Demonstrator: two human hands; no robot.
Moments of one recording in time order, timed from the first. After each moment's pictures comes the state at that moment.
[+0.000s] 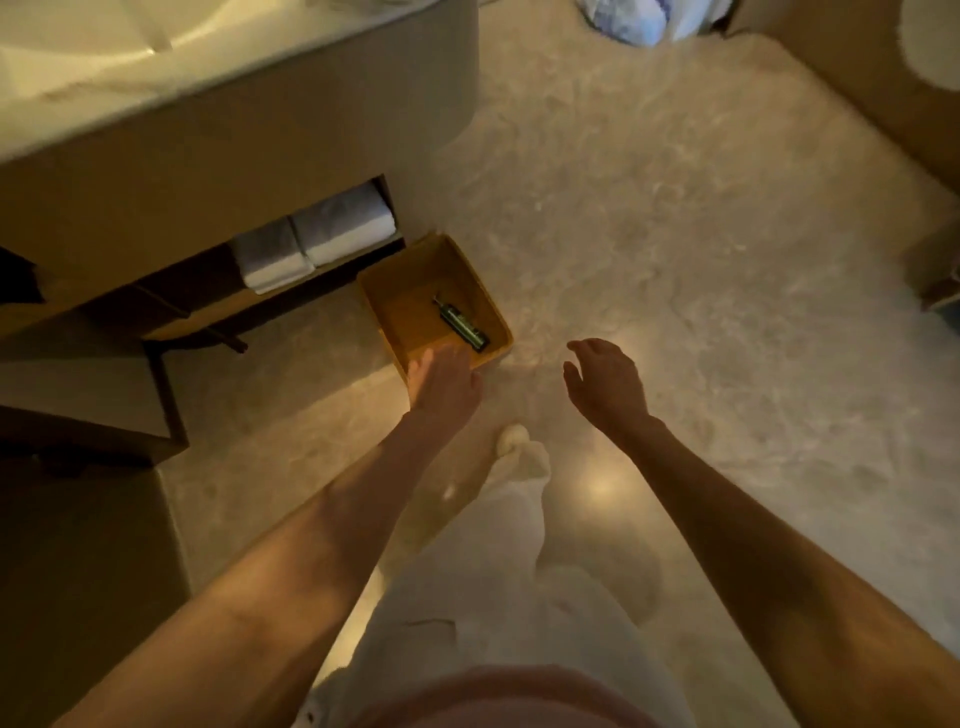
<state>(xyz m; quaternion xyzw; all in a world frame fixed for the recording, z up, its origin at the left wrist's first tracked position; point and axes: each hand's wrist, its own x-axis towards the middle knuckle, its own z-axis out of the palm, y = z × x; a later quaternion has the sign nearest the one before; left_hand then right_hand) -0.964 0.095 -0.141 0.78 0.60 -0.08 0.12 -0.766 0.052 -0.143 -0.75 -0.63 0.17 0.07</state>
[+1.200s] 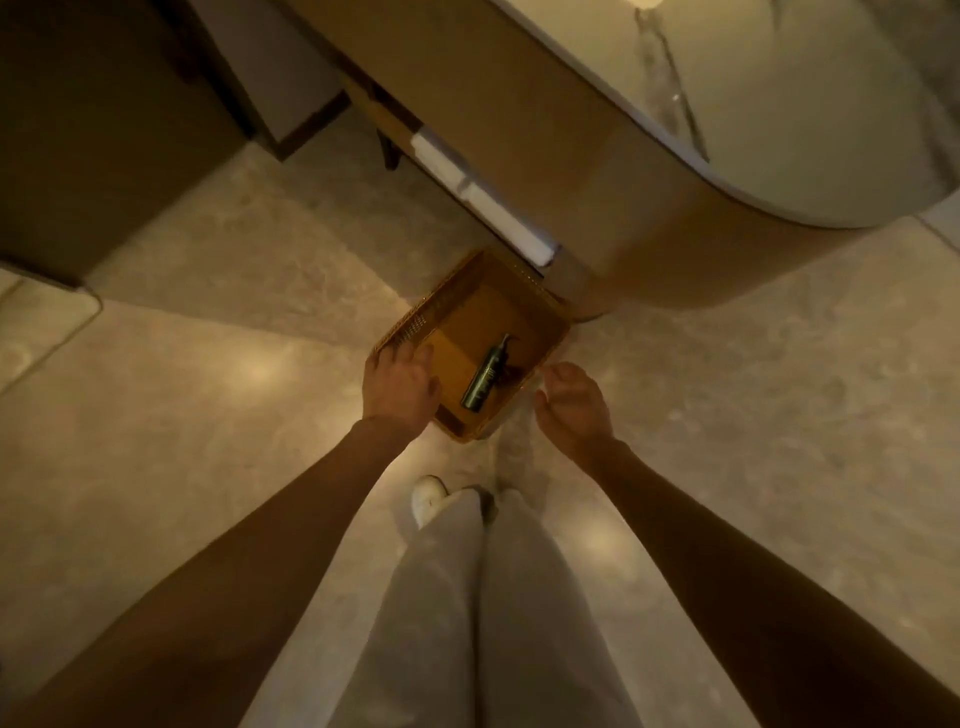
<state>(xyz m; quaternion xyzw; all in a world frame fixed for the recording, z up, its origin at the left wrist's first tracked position) -0.831 0.350 -0.229 0.29 0.93 -0.01 0.22 -0.702 0.532 -0.240 -0.22 -0.95 0.17 -0.14</state>
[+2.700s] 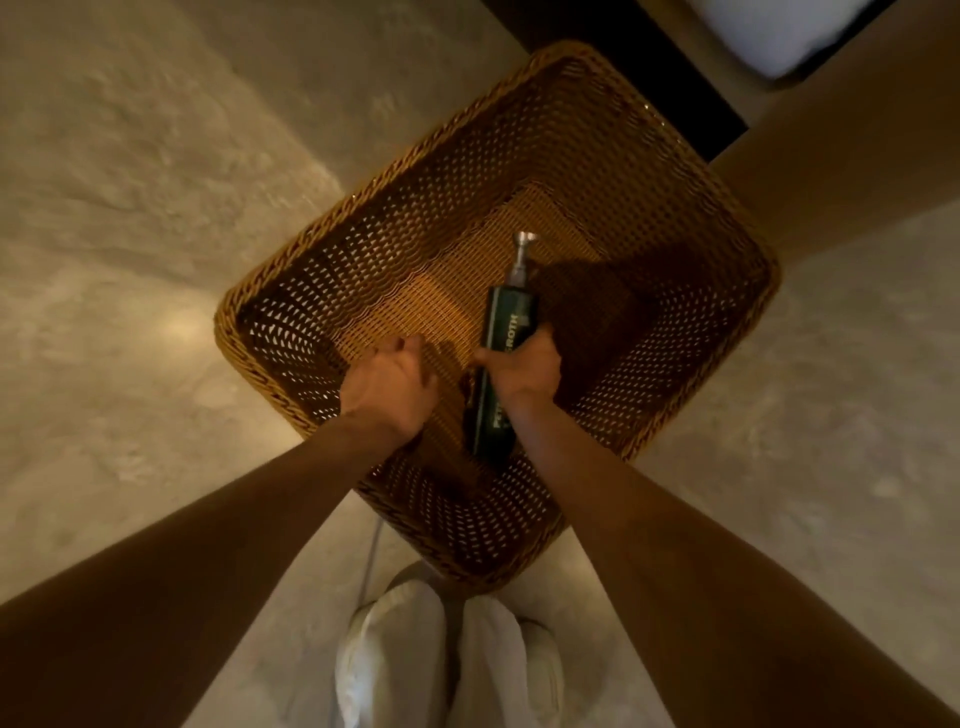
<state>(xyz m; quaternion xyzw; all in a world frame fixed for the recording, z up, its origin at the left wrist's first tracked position) -0.918 0.391 -0.782 0.19 0.91 0.10 0.34 -0.871 0.525 -0.821 -0.55 -0.70 0.44 -0.09</state>
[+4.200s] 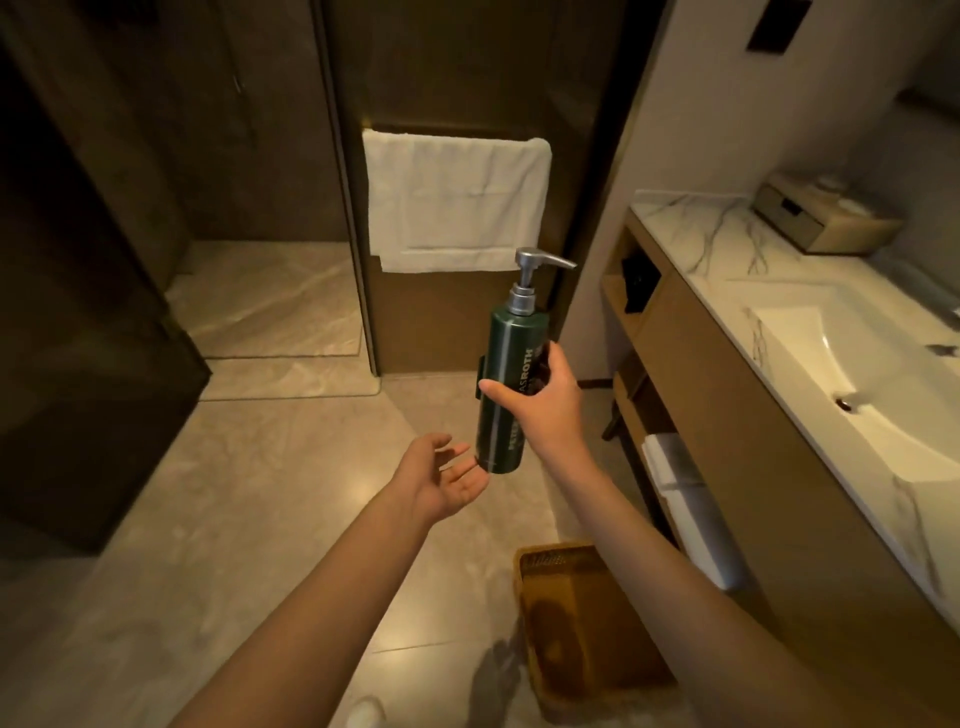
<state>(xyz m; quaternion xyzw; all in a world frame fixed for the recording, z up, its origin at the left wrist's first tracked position) -0.823 0.116 0.000 -0.41 0.27 0.85 0.18 -0.875 0.239 0.029 0.05 -0.80 0.59 0.03</state>
